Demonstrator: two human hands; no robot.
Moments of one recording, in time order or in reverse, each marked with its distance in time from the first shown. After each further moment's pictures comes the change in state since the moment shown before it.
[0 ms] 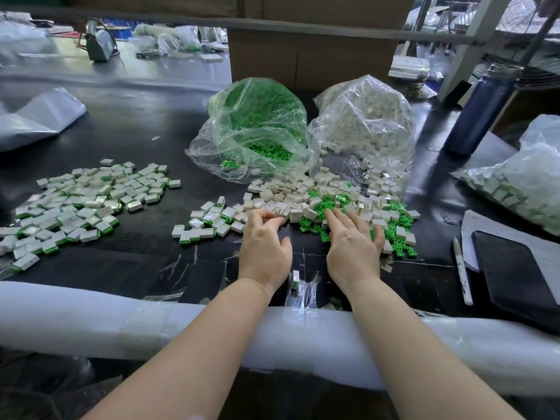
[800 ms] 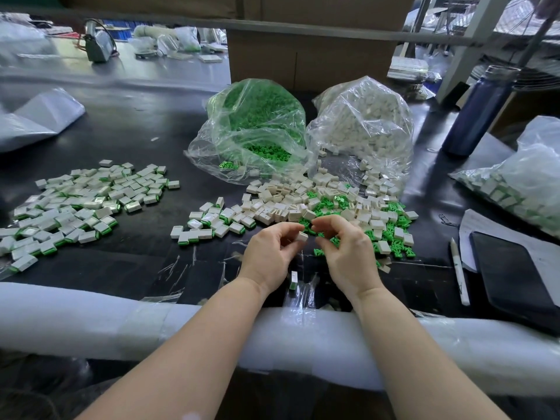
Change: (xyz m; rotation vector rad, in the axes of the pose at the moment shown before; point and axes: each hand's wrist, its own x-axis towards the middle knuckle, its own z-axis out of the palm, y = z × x) left_hand 0.000 0.002 -0.001 -0.334 -0.192 -0.004; right_hand -0.011 -0.004 -0.017 0.616 0.081 -0.098
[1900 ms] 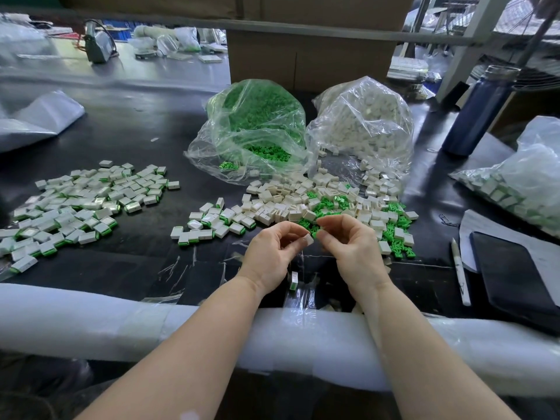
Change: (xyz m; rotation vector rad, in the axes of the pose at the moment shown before) left_hand 0.001 0.000 -0.002 -0.190 -0.100 -0.053; right_hand 0.002 0.000 -0.005 0.519 -0.028 0.205
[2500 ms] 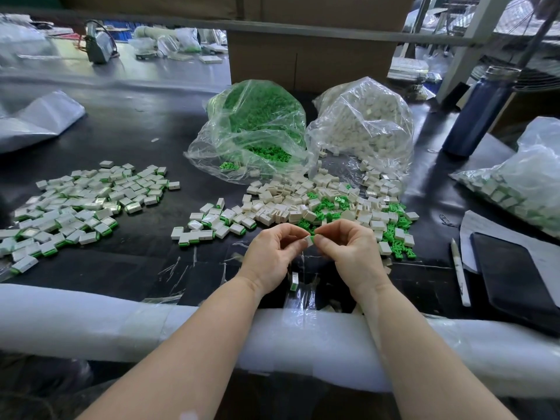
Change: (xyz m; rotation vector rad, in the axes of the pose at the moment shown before) left_hand -0.001 0.001 -0.001 -0.009 -0.024 -0.020; right_hand -0.001 0.001 0.001 -0.029 -0.018 0.029
